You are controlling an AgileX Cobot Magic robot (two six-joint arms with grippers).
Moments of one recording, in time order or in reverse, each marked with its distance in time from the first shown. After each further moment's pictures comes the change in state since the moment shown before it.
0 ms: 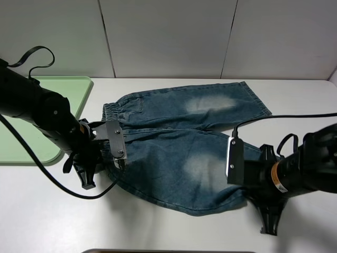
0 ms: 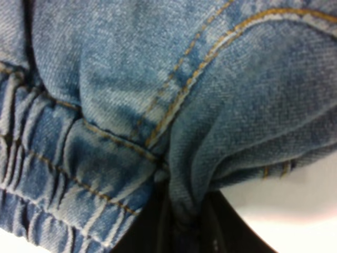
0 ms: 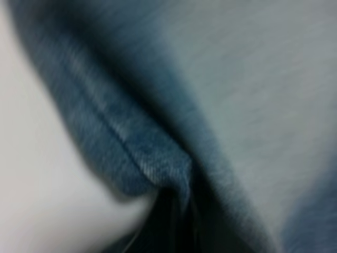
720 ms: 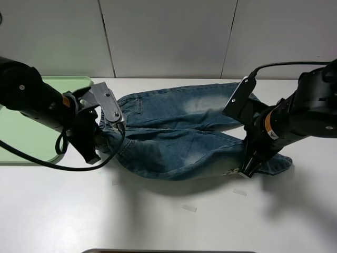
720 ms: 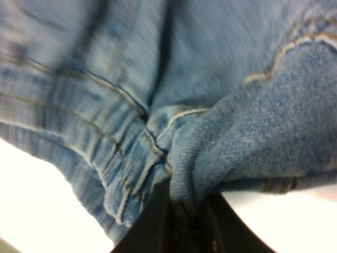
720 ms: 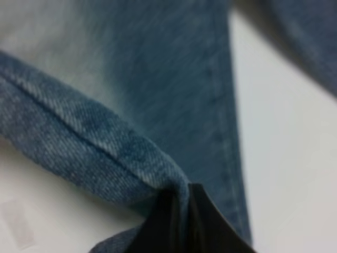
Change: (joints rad) left arm 0.000 -0.248 0.001 0.000 -0.019 -0.181; right arm 0.000 -0.095 -0.245 -0.028 0.307 0.276
